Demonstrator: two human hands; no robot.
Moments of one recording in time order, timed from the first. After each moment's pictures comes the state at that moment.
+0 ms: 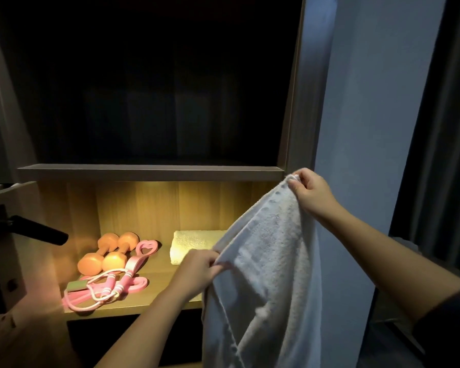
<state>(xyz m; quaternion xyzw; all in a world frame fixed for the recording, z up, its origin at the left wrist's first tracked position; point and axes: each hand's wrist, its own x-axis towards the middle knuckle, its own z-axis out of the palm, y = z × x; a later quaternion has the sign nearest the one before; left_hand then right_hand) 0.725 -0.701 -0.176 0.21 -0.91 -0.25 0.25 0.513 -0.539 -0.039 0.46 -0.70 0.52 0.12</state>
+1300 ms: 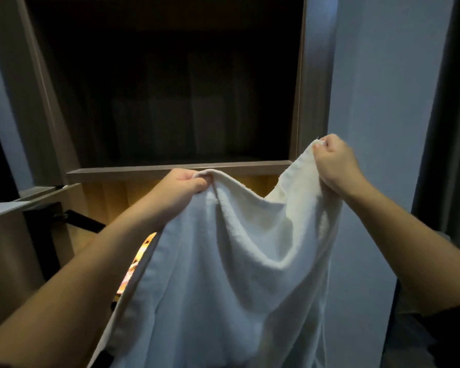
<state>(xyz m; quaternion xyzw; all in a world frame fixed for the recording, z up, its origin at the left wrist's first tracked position) 0.824 -0.634 0.002 0.22 -0.82 -0.40 0.34 0.550 -0.504 0.012 0.39 -0.72 0.55 0.19</state>
